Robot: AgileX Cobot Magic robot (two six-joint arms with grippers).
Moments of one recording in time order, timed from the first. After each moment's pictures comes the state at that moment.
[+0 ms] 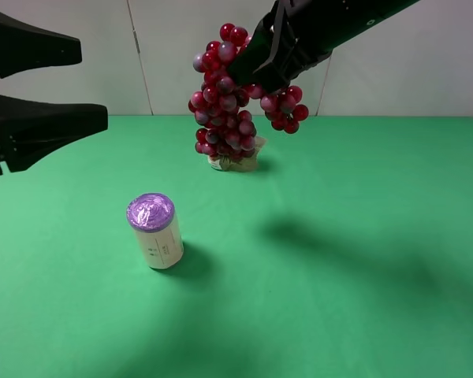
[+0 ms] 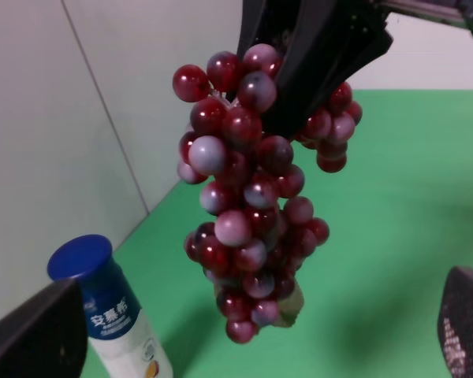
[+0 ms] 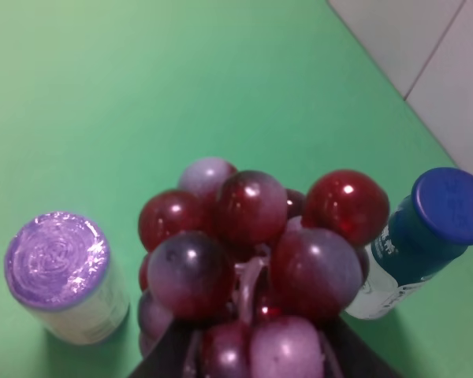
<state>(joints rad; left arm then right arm) 0.03 1.06 -0.54 -1.53 0.90 2.14 0.61 1.45 -1.26 0.54 0.65 -0.92</state>
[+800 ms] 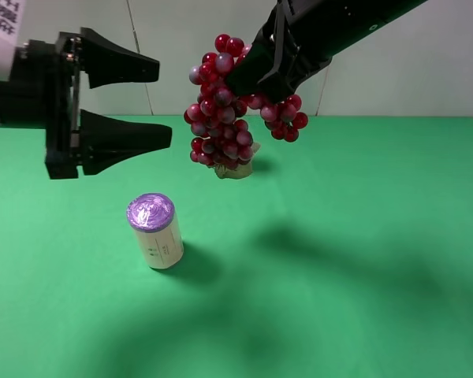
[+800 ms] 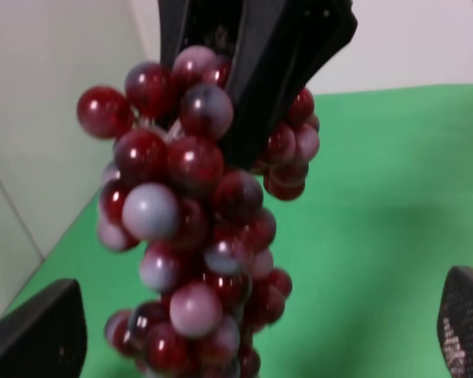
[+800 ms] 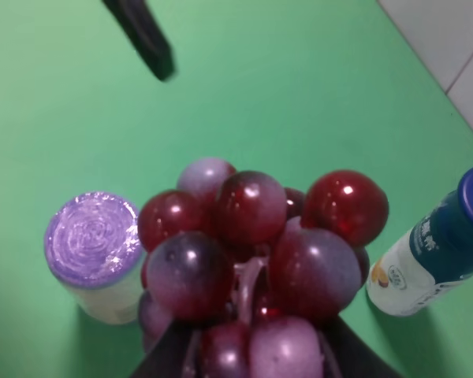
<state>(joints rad) -0.19 1.37 -0.66 -1.61 0.92 2.33 0.61 1.45 -1.26 0.57 0.70 -0.97</state>
